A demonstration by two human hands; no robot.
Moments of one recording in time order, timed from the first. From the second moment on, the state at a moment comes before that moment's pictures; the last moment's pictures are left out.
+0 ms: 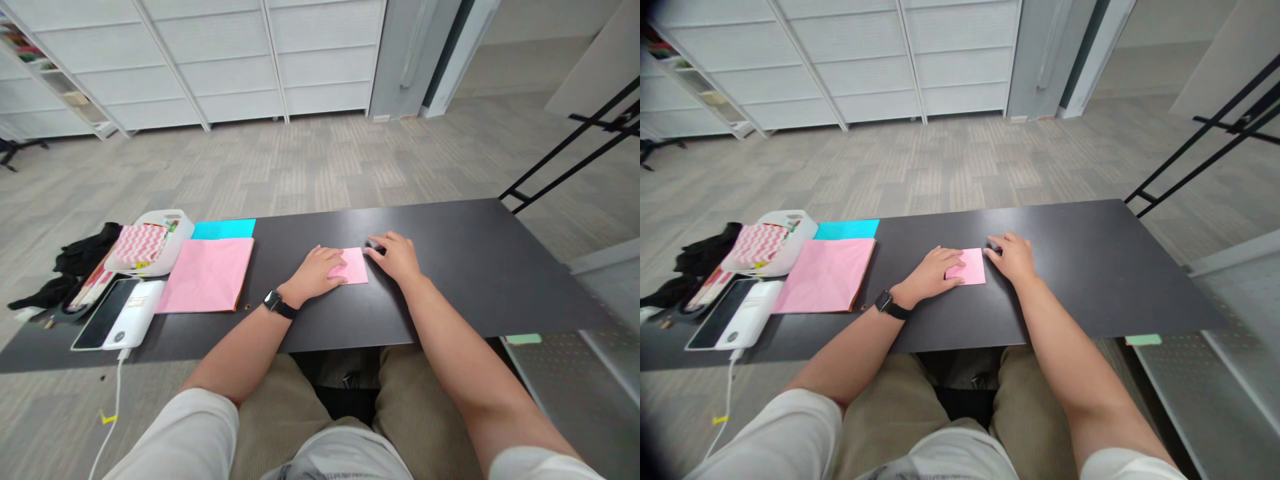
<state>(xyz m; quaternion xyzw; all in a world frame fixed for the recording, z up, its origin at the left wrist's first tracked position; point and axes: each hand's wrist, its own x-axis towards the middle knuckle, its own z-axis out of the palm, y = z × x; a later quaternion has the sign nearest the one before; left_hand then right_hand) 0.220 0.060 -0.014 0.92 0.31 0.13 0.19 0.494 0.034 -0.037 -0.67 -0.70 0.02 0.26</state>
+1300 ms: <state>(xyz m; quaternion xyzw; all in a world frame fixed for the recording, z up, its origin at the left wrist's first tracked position) 0.213 0.064 -0.015 0.91 0.35 0.11 0.18 0.493 0.029 -0.031 -0.53 -0.82 0.10 0.19</state>
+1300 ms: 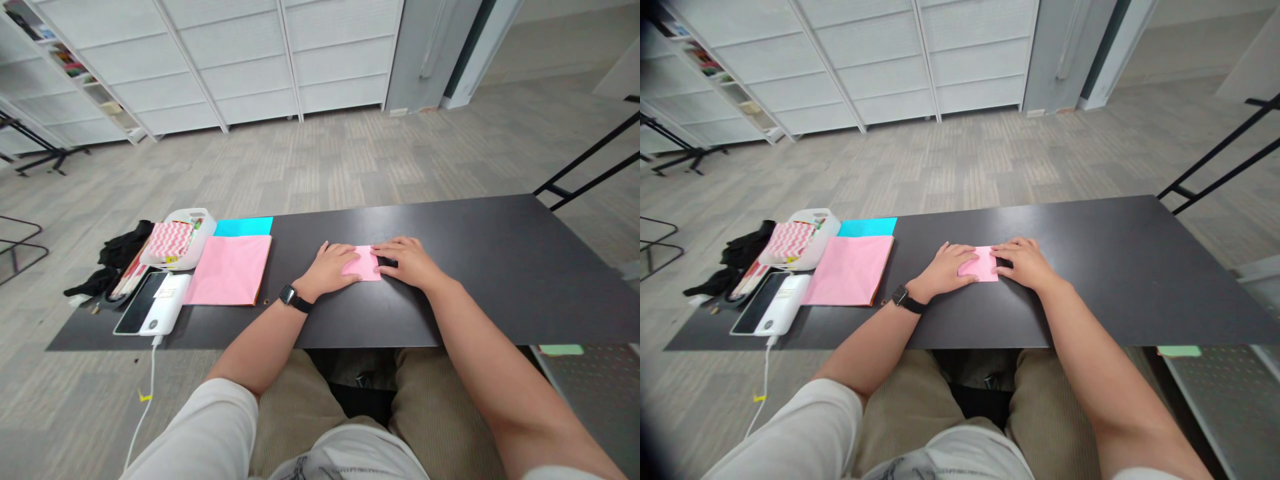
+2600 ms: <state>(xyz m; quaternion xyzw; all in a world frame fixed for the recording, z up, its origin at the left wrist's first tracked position) 0.215 0.067 -0.022 0.91 0.35 0.13 0.19 0.487 0.032 -0.025 -0.50 -0.83 0.09 0.25</state>
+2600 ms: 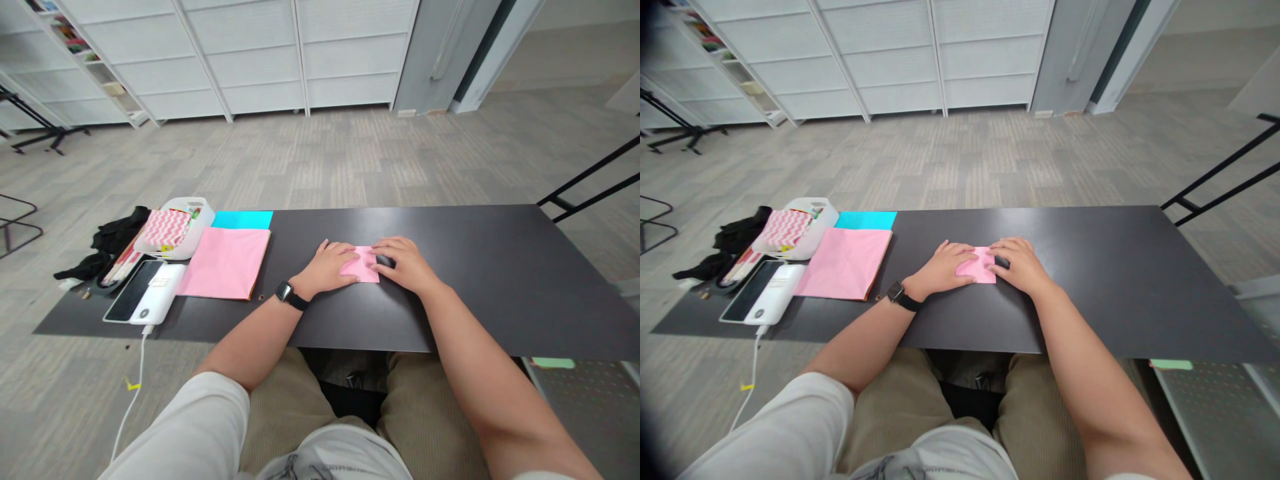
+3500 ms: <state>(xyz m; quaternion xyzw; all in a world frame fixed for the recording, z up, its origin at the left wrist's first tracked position) 0.182 0.099 -0.020 0.86 0.46 0.16 0.15 0.473 0.035 -0.033 -0.54 -0.82 0.07 0.21</state>
